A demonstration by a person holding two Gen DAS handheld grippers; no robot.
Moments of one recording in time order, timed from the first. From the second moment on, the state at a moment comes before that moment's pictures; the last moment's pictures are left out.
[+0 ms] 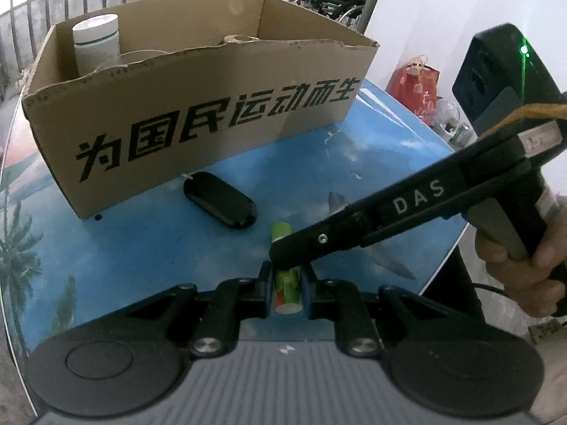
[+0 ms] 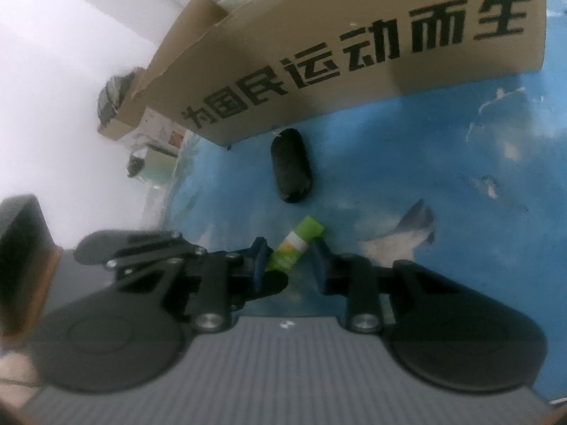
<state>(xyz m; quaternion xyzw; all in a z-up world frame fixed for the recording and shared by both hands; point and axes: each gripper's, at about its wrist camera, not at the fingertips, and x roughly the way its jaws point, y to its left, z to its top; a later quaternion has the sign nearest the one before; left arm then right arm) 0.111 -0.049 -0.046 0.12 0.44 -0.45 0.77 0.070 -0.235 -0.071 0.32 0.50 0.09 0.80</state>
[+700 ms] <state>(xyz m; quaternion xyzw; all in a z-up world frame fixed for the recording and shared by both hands) 0.144 -0.052 0.078 0.14 0.27 -0.45 0.84 0.105 -0.243 0.059 0.24 0.35 0.12 0.90</state>
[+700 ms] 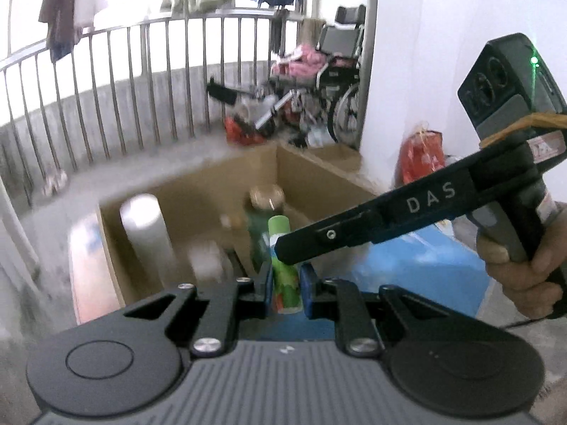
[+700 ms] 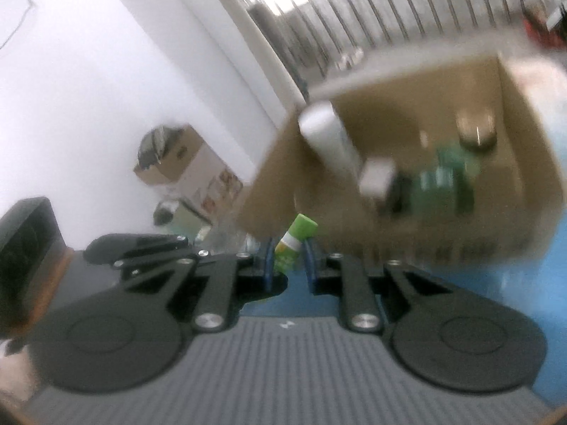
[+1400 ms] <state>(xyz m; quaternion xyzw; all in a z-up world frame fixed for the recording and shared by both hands) 0.358 -0.158 0.020 0.07 0.48 -0.39 0.78 0.330 -0.332 0.018 0.16 0.48 0.09 0.86</state>
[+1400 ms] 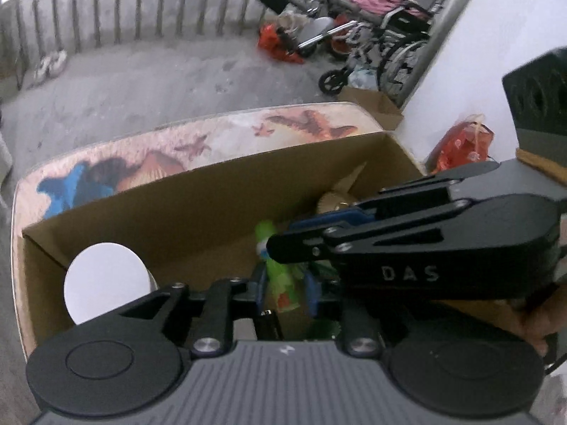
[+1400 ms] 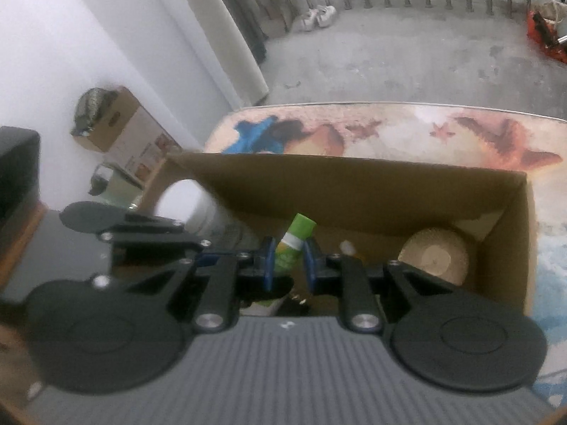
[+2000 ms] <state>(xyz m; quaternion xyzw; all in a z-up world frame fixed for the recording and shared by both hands) 0.247 -0.062 0.125 0.09 0.34 -0.41 0.84 0.190 -0.343 0.120 0.19 0.34 0.09 0.92</state>
